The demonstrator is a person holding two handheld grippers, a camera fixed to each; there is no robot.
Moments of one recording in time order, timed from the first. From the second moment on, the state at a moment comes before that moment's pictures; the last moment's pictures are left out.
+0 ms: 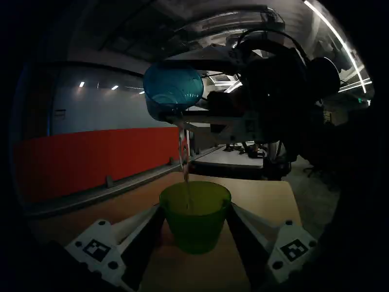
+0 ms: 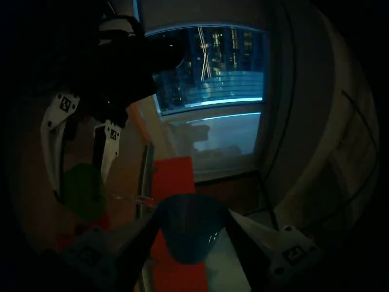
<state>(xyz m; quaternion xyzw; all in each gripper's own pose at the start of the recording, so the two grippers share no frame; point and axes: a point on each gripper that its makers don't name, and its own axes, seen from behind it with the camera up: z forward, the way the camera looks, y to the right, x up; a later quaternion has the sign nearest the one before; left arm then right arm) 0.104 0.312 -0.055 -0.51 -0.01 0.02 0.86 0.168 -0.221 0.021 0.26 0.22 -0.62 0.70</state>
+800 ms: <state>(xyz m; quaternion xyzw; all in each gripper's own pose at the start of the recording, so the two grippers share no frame) 0.106 0.311 -0.050 -0.50 -0.01 0.02 0.86 0.174 -0.221 0.019 0.24 0.24 -0.66 0.67</state>
